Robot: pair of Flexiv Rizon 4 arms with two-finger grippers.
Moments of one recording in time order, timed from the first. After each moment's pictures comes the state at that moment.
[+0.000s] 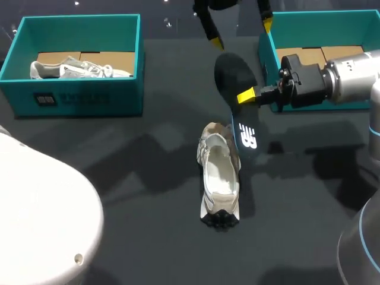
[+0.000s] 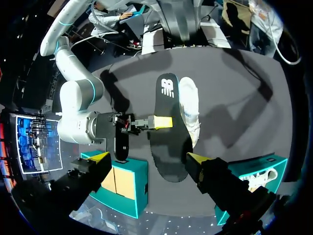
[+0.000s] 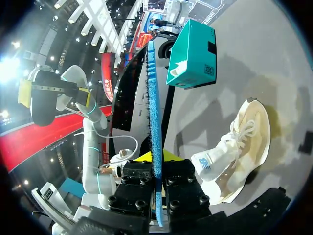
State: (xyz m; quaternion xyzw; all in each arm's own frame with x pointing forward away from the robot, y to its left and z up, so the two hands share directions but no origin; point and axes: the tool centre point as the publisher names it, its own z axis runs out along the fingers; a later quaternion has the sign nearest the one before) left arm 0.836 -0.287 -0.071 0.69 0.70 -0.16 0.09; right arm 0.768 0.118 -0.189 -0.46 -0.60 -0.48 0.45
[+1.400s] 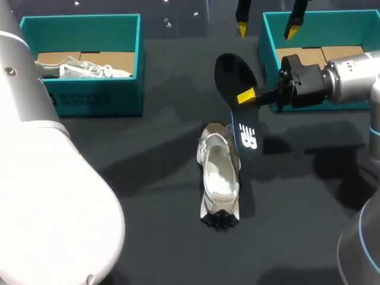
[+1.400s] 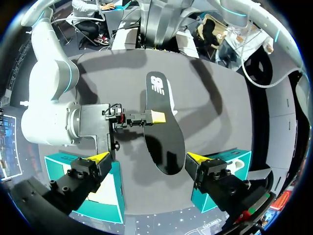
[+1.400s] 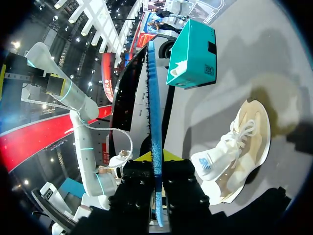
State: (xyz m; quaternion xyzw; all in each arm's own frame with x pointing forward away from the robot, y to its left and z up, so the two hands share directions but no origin) left arm 0.845 -0.325 -0.071 0.69 0.72 -0.01 -0.08; right arm 0.767 0.118 -0.189 -0.46 -0.60 -0.48 0.45
